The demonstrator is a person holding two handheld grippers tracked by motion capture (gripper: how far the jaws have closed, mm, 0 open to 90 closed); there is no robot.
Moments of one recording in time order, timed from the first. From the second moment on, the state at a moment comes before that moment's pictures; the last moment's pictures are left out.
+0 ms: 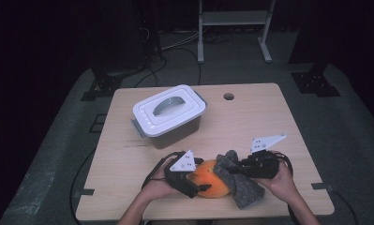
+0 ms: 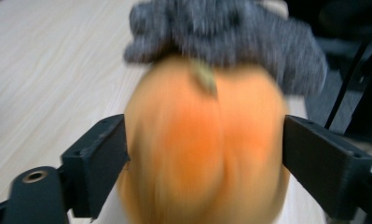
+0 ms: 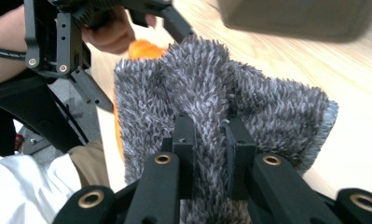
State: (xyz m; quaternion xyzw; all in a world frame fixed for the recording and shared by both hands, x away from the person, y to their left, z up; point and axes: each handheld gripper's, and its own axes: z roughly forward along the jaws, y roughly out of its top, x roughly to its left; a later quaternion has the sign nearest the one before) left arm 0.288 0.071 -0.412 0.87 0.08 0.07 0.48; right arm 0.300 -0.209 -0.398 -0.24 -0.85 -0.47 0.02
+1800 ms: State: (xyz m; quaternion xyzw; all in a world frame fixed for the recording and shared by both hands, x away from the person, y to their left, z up) left arm 0.305 0.109 -0.426 0.86 0.09 0.03 0.50; right arm 0.313 -0.226 -0.430 -0.28 -0.84 -0.46 0.06
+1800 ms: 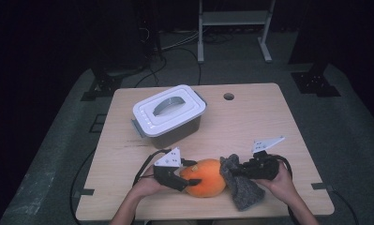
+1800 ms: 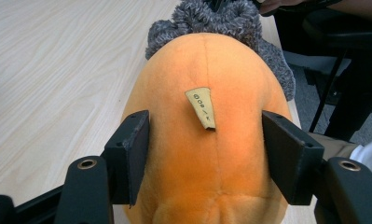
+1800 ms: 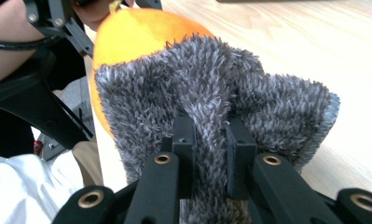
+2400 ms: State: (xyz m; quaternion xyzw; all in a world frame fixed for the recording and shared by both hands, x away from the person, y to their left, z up) left arm 0.304 0.106 -0.426 0.86 0.08 0.03 0.50; right arm 0.309 -0.227 -0.429 -0.28 -0.84 -0.46 0.06
